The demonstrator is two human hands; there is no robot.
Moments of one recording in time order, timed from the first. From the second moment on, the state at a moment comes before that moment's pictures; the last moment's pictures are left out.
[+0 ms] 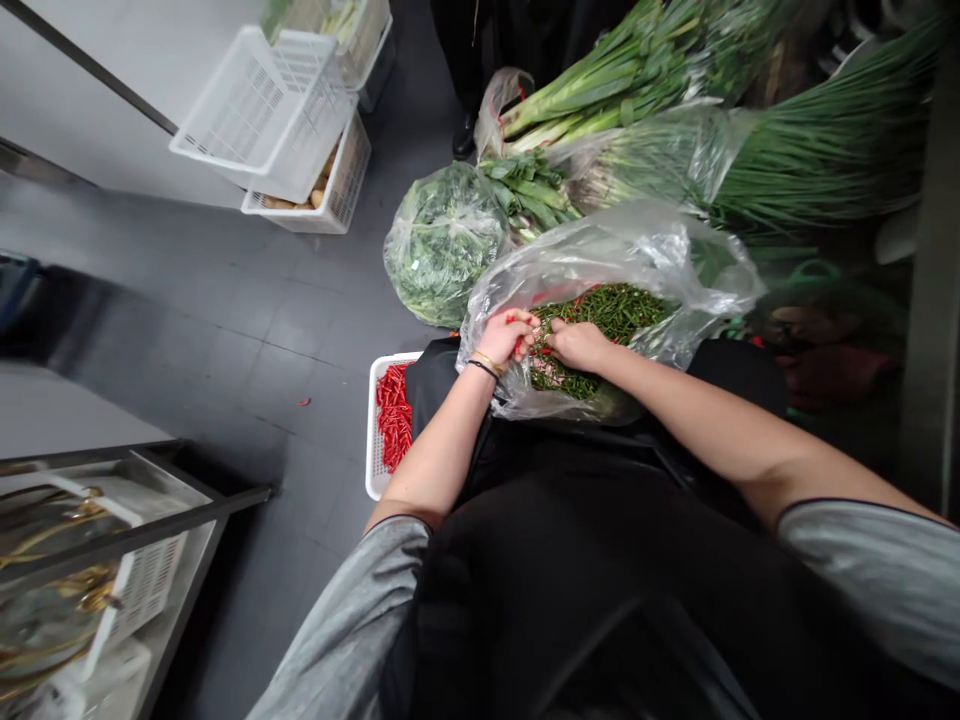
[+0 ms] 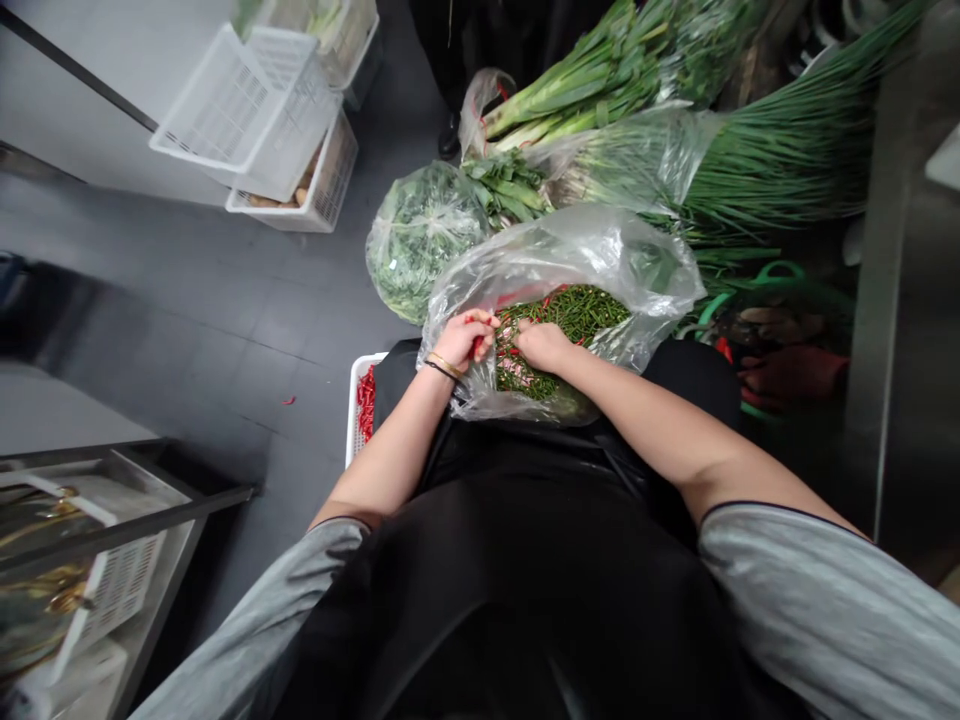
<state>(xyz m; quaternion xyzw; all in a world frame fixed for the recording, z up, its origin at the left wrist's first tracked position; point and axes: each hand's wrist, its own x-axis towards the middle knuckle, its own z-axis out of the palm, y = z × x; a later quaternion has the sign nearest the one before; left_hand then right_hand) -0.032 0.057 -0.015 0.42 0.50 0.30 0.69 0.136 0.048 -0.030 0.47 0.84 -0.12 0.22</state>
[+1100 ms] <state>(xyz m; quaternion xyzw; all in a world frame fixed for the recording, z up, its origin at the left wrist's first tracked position) -0.010 0.053 0.006 0.47 0.37 0.18 0.78 0.163 0.056 0.037 0.54 0.52 -0.63 -0.20</state>
